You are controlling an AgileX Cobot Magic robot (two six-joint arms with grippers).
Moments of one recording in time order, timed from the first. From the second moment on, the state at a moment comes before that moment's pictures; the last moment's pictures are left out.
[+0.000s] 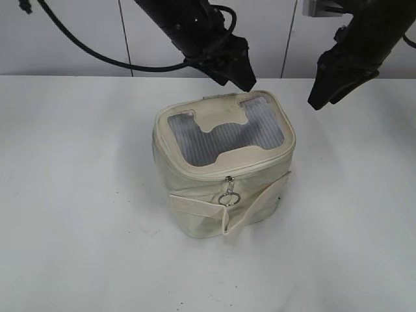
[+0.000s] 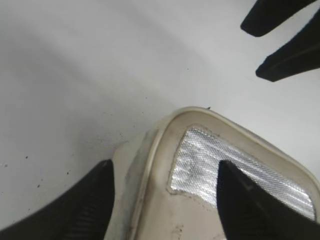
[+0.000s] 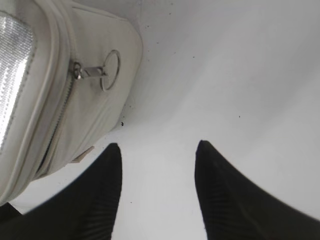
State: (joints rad) left arm -0.58 2.18 -2.02 -0.52 1.06 0.47; right arm 0.15 2.01 -1.71 0.33 1.22 -0.56
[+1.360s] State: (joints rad) left arm -0.61 2.32 -2.11 -0.64 1.17 0.69; right arm 0.14 1.89 -1.49 0.35 1.22 -0.56
